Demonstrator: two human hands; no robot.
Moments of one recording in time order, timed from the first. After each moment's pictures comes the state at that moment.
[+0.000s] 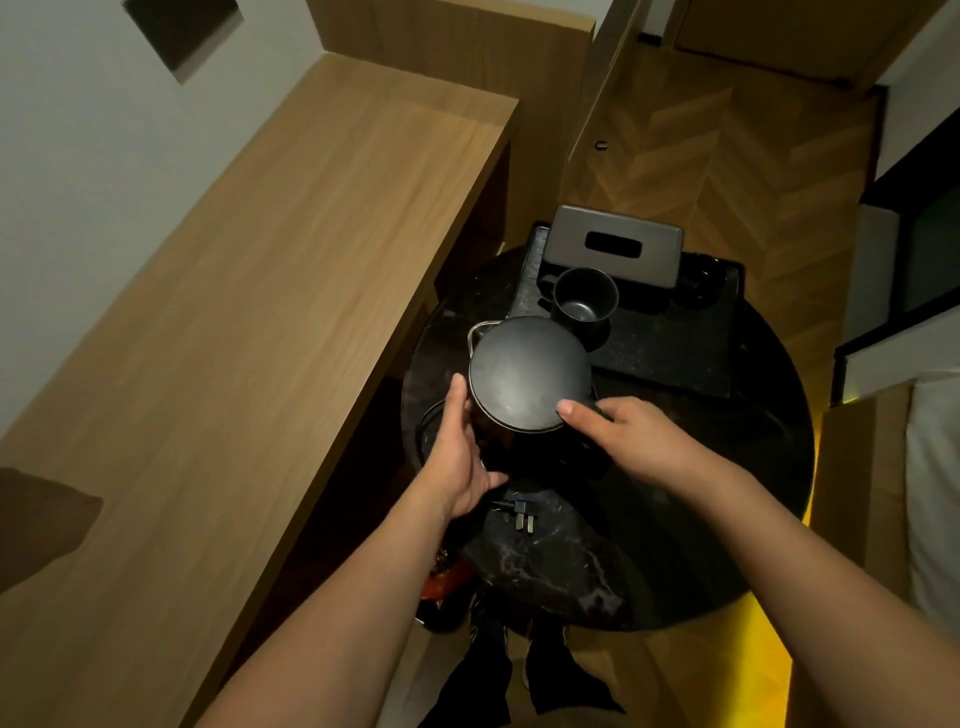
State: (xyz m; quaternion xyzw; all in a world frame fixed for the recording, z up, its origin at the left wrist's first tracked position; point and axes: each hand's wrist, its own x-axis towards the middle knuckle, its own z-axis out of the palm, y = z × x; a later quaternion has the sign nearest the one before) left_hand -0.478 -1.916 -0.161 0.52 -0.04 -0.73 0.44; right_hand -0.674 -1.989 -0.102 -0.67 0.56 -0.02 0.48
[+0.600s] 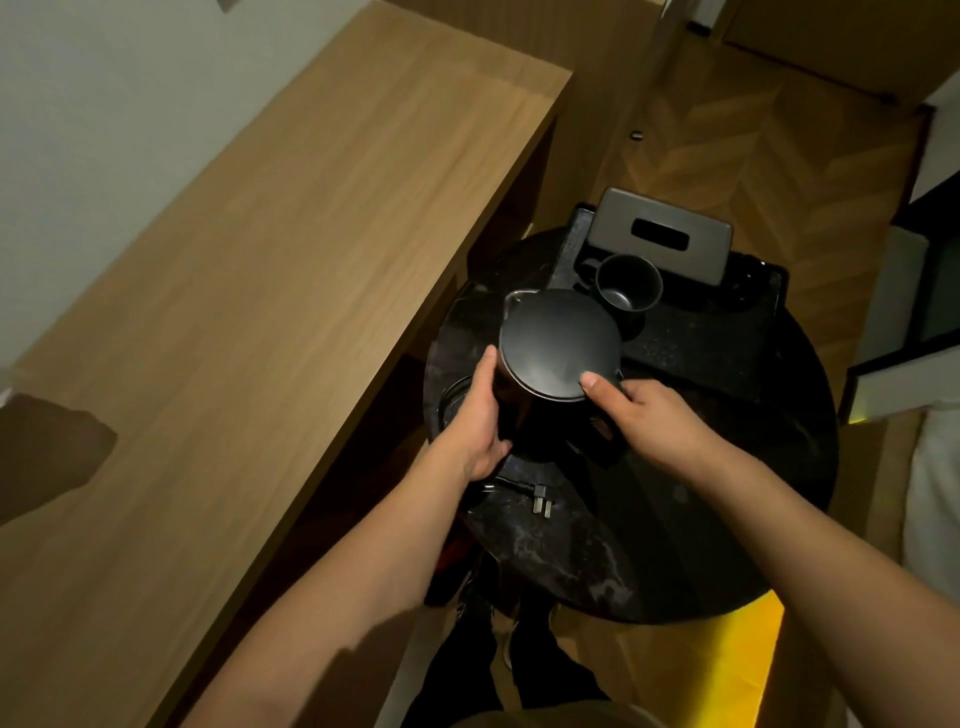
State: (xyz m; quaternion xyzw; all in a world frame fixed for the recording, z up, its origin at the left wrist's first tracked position) left_hand -0.463 -1.930 -0.175 0.54 -0.02 -0.72 0.43; right_hand -0.647 -1.988 -0.106 -0.67 0.58 -0.03 0.46
